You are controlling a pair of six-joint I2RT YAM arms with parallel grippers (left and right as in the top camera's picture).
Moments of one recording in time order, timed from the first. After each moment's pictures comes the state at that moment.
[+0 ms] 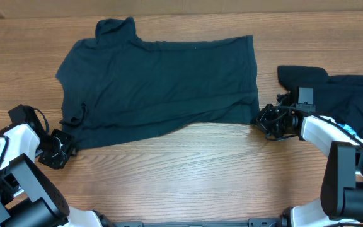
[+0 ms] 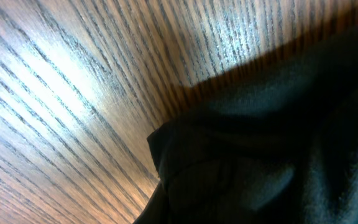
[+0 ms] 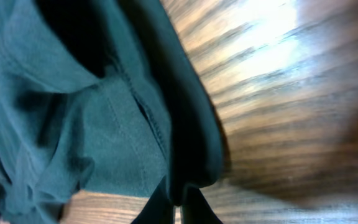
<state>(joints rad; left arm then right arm) 0.57 1.69 0.94 -0.83 0.12 -0.60 -0.10 1.71 0.79 -0.33 -0.51 0.59</state>
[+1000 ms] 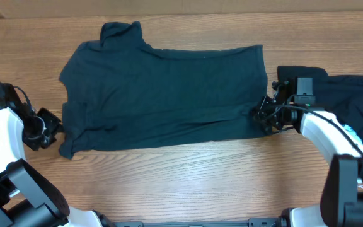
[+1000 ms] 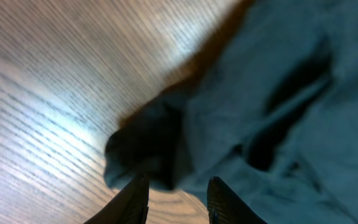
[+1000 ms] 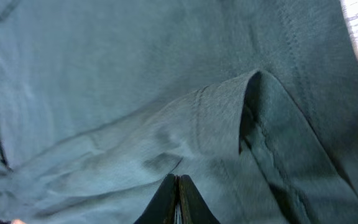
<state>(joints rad) 0.57 1.69 1.25 -1.04 0.17 -0.36 -0.03 1.66 0.88 -0.39 -0.48 0.45</state>
